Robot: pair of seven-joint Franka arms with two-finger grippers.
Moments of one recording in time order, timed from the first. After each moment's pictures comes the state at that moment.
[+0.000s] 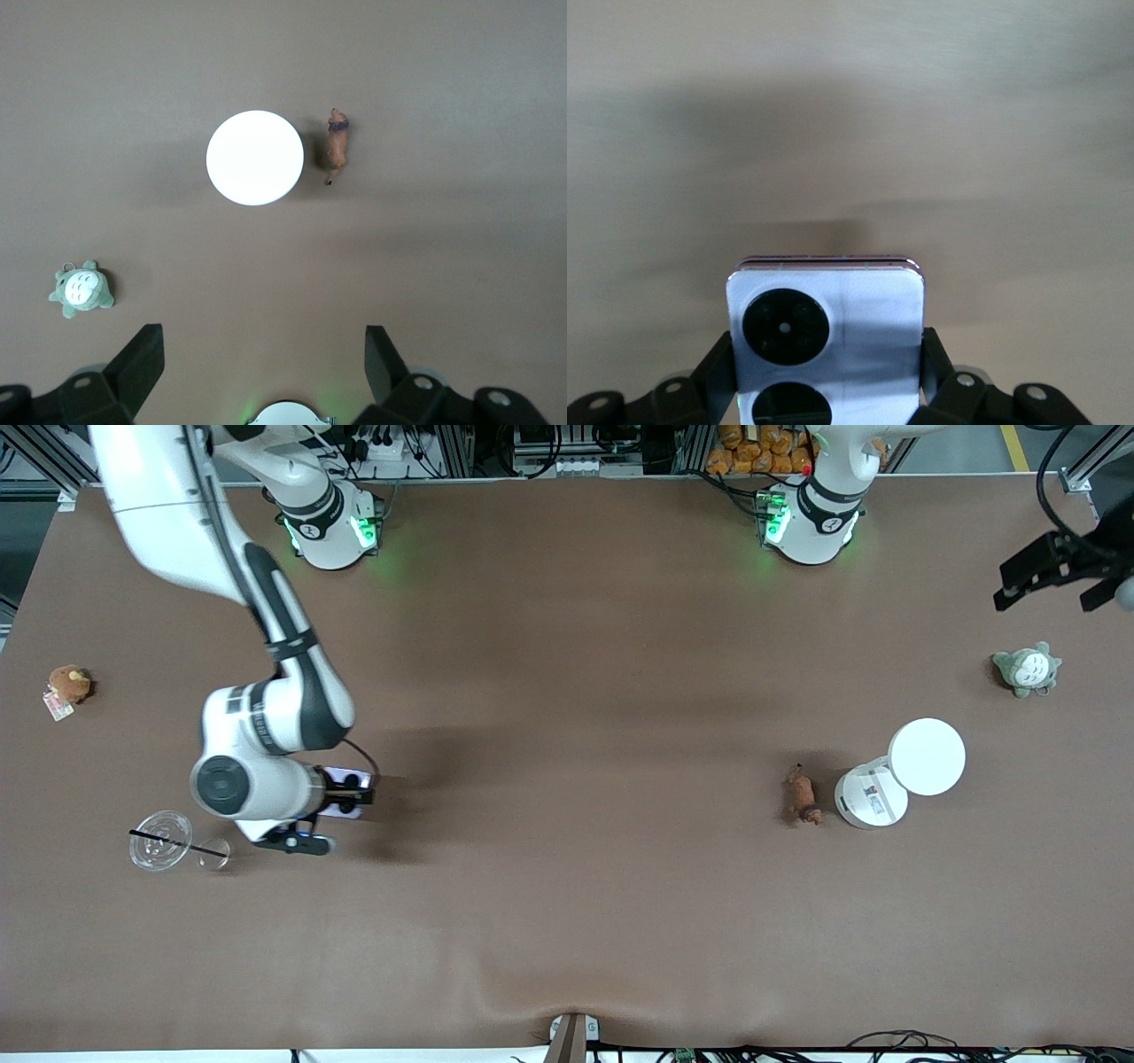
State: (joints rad) left arm 0.01 -0.07 -0.04 -1.55 0.00 1.47 0.00; right arm 0.20 0.58 -0.08 -1.75 0.09 2.09 0.17
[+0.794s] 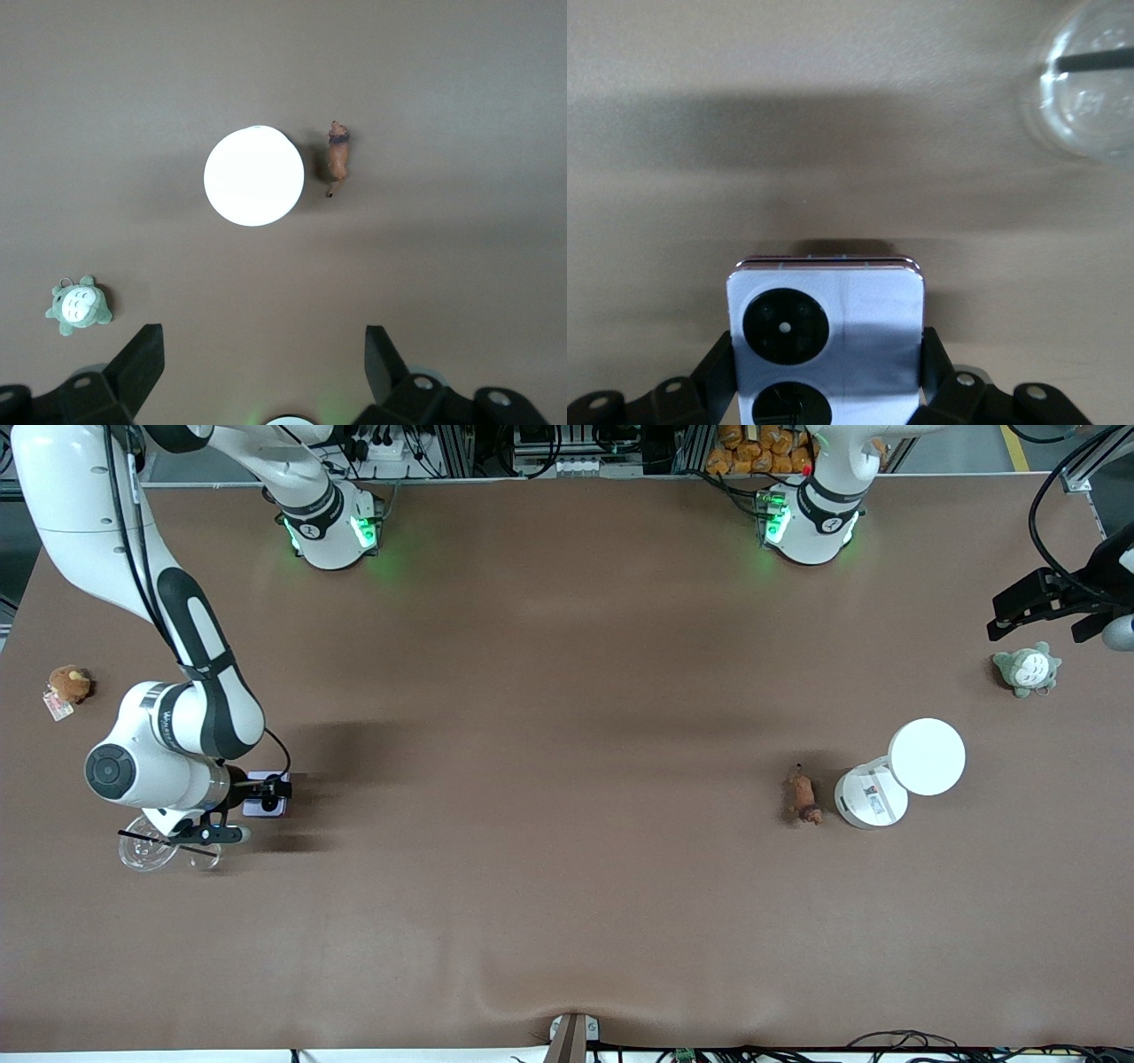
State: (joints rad) left arm 0.01 -0.03 -0.04 -1.53 0.00 1.49 0.01; right arm -0.01 0.58 -0.07 -1.88 0.08 2.28 -0.14
